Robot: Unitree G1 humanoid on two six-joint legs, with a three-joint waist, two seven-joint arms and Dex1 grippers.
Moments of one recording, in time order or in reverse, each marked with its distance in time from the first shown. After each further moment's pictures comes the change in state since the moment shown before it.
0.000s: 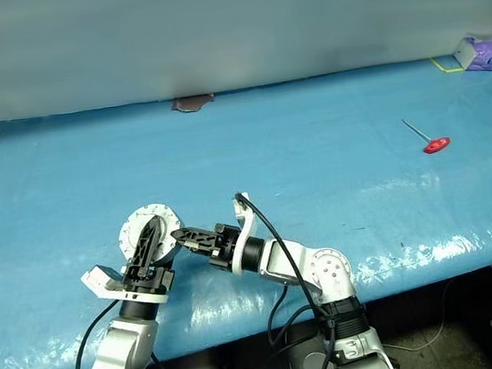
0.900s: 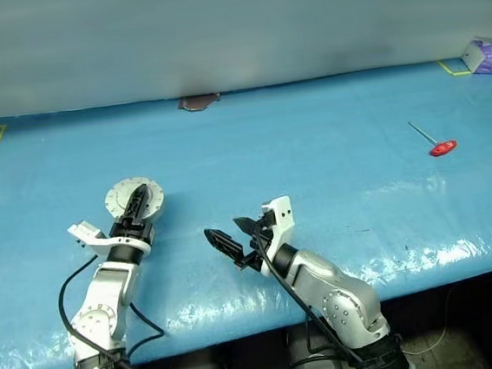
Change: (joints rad) left arm -0.510 0.159 0.198 0.405 0.253 -0.125 0.207; right arm 0.223 -0.236 0.215 -0.306 -0.932 -0.566 0.470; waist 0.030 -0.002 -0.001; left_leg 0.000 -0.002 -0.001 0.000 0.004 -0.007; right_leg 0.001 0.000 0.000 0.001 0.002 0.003
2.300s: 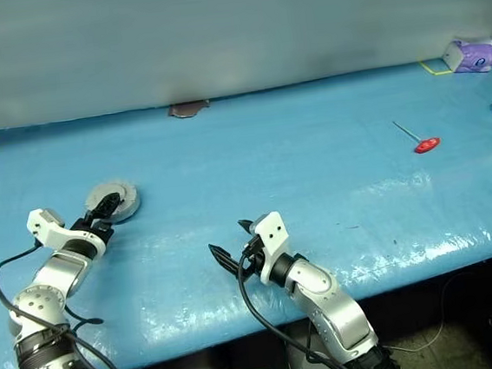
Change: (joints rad) left arm -0.011 0.239 0.232 0.048 0.321 0.363 0.054; right arm 0.050 0.040 0.050 0.108 -0.346 -0.154 0.108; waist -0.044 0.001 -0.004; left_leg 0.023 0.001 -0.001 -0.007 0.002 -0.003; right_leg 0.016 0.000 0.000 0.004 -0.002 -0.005
